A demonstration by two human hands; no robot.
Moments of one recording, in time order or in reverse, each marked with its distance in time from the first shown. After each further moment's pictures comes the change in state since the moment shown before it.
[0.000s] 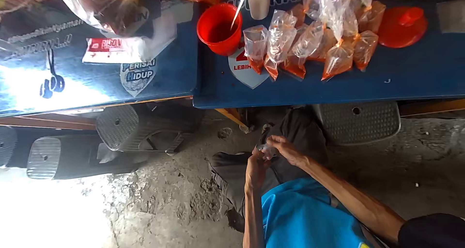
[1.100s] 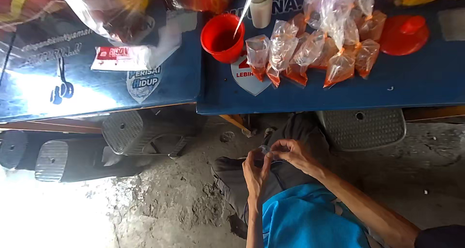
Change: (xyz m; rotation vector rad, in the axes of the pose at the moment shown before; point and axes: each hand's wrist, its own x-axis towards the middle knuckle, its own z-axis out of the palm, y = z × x) left_hand -0.012 0.006 -0.003 0.981 0.249 0.778; right_hand -0.027 -0.032 -0.007 -0.213 0.035 -0.123
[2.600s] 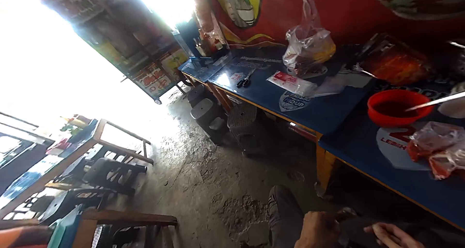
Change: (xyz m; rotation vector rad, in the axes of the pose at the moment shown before) left_hand -0.012 0.001 -0.029 0.136 -0.127 -0.204; right_hand 0.004 -0.008 -0.007 -0.163 -0.031 -0.081
